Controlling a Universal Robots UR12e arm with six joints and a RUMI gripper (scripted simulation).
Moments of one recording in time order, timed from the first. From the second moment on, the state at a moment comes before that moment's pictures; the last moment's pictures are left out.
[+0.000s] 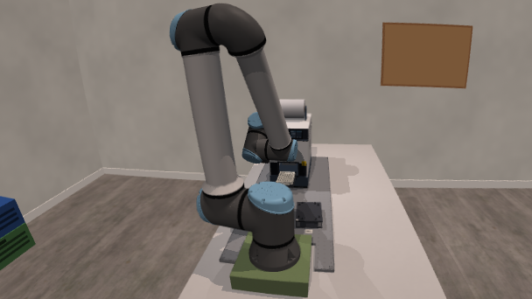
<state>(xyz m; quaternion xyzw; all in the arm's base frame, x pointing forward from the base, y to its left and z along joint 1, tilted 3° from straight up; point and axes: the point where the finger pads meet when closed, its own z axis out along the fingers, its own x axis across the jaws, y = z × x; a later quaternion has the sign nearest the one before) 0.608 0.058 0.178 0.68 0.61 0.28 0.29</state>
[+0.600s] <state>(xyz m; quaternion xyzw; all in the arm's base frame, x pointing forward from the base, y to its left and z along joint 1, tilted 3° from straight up) 0.611 0.058 0.178 0.68 0.61 0.28 0.29</state>
